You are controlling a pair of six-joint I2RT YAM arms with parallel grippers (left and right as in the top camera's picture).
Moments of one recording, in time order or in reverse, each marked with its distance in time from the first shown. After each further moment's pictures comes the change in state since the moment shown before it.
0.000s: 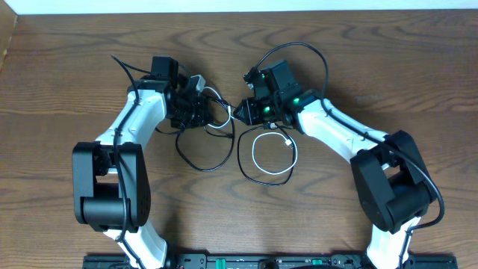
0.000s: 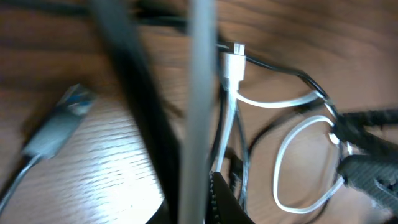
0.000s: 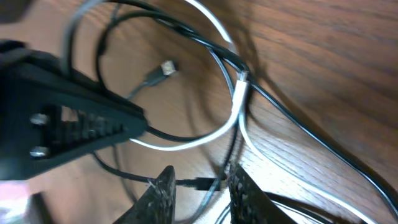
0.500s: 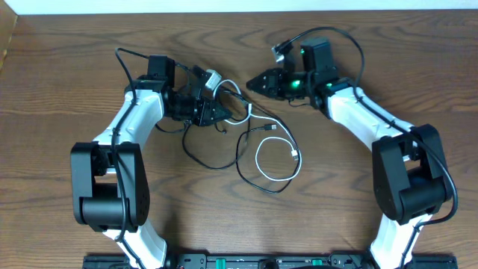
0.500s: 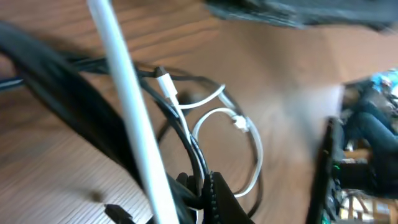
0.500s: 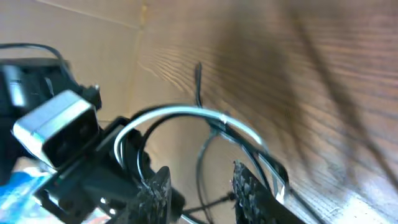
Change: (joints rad) left arm 0.016 0.000 0.000 0.017 0.473 0.463; right arm -0.200 0.000 0.000 0.235 -0.340 0.254
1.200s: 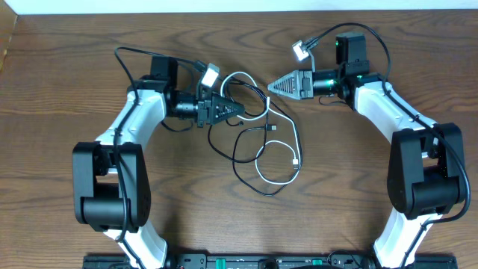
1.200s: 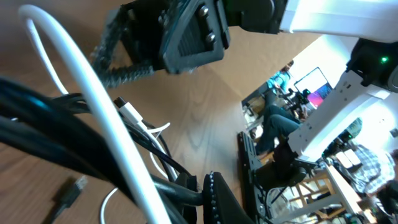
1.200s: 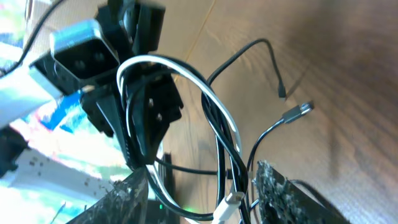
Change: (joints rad) left arm -0.028 0.000 0.000 -0.013 0.460 0.189; right arm -0.157 0.000 0.000 -0.153 -0.452 -0.389
